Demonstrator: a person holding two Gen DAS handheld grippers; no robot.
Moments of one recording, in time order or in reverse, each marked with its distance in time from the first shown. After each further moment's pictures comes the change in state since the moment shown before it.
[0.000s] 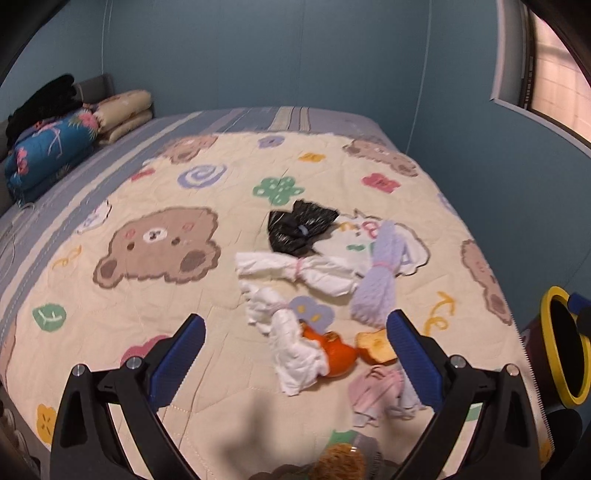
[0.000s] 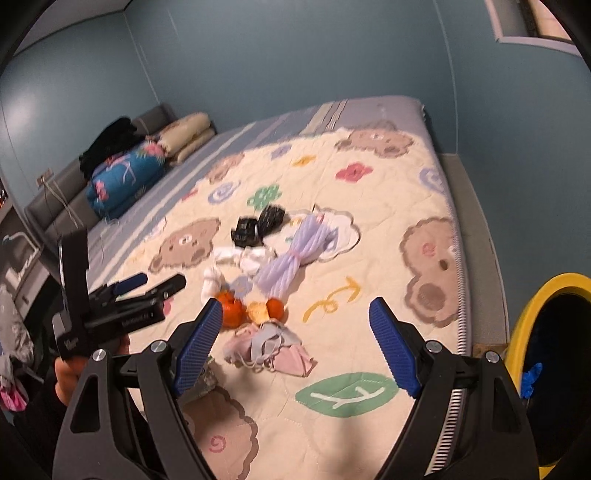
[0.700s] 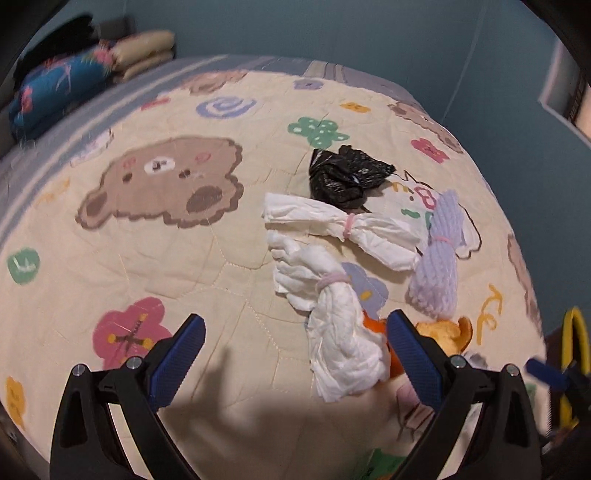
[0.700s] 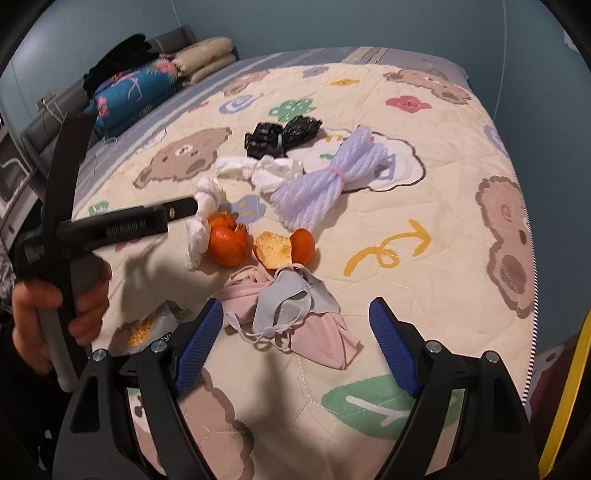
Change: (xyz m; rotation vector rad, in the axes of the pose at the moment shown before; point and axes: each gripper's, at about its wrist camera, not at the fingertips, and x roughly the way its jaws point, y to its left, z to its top) left arm 0.073 0.041 -0.011 -0.162 0.185 -0.003; right arm 0.120 0.041 -0.040 -0.177 0.241 -0.009
